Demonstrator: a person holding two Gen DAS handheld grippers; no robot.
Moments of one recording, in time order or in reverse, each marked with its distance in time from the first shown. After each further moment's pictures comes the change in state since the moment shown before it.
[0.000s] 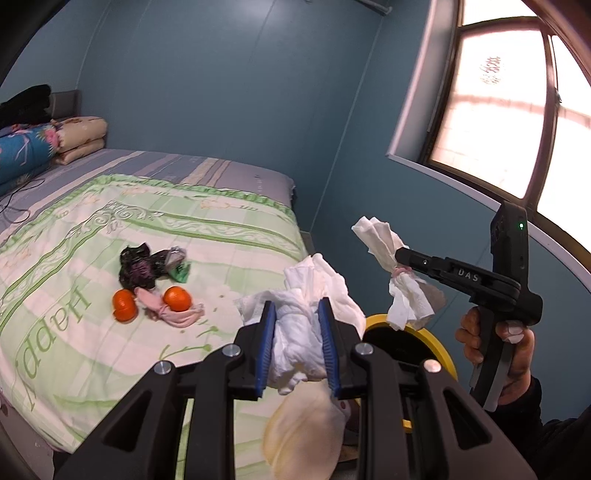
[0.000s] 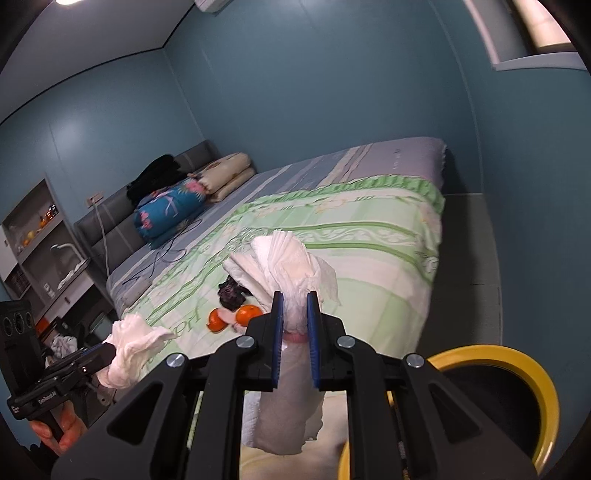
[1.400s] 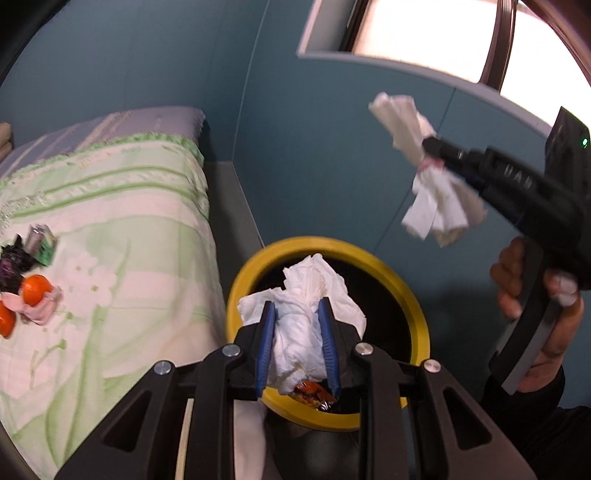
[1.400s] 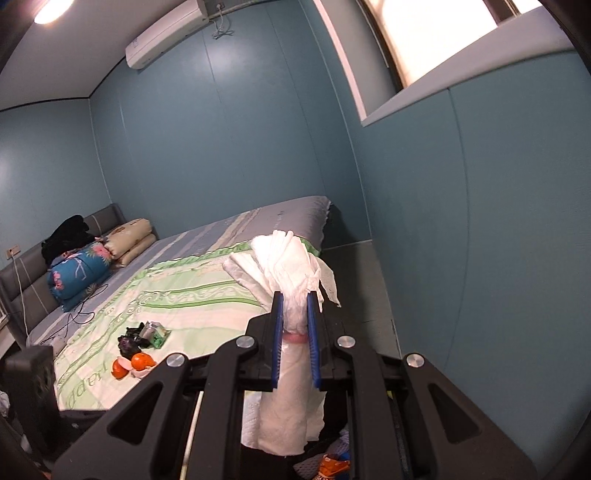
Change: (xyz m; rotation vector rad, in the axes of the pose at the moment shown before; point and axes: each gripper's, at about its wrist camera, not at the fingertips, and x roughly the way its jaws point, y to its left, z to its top) left arm 0.161 -0.121 -0.052 0.197 0.325 -0.221; right arm -0.105 -0.087 -0.029 0.079 -0.268 -0.398
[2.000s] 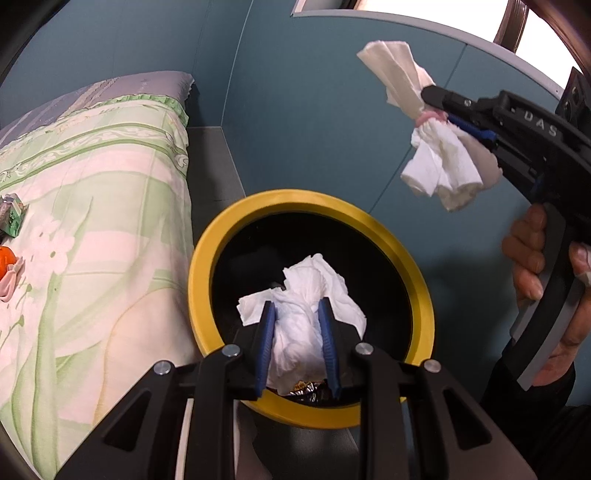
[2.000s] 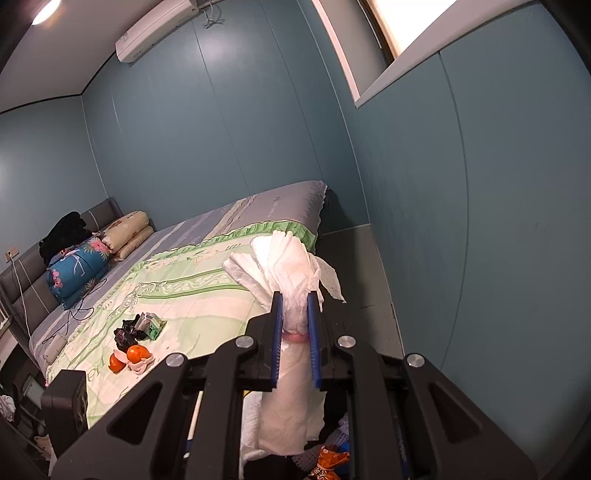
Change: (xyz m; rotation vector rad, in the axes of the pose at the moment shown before) left arm 0.045 -0.008 -0.019 -0.018 0.121 -0.039; right arm 0.016 -0.010 -0.008 0.022 0.054 -0.004
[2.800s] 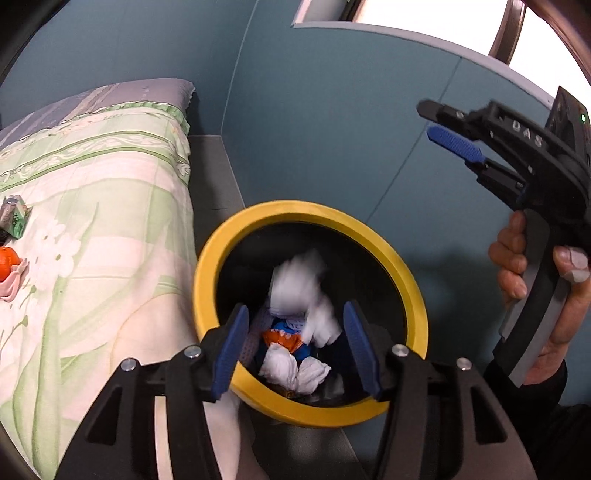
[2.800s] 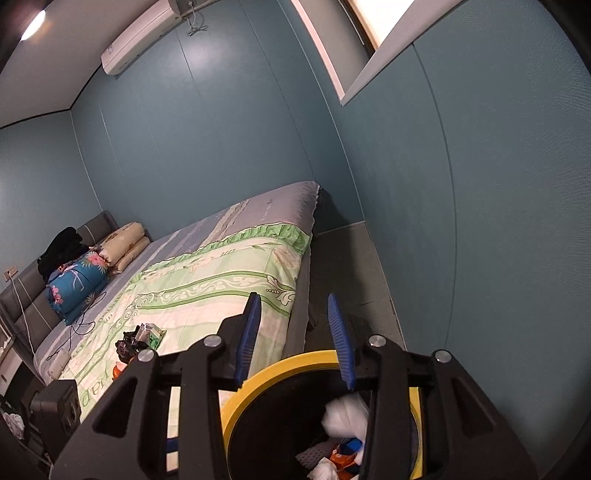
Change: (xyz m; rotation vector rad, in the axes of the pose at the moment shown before) left arm -0.020 0.002 -0.001 -0.011 -0.049 -0.009; right arm -0.001 -0.008 -0.002 0.068 -0.009 -0.011
